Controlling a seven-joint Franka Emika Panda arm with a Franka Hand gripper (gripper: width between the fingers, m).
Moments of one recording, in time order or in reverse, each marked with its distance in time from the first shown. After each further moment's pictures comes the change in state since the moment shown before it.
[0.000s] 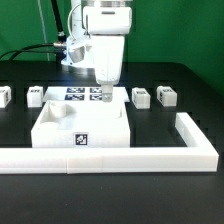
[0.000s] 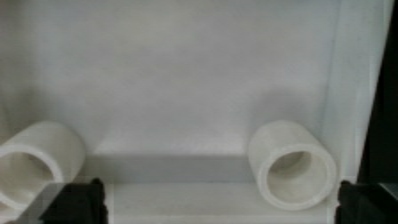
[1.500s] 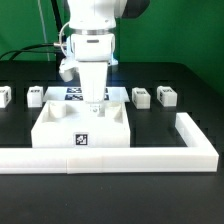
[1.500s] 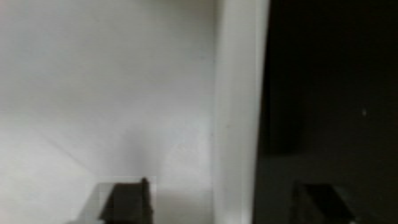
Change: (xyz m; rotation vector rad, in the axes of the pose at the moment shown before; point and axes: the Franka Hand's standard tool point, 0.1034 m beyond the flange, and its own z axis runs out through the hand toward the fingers) arm -0.022 -0.054 0.048 0.041 0.020 -0.001
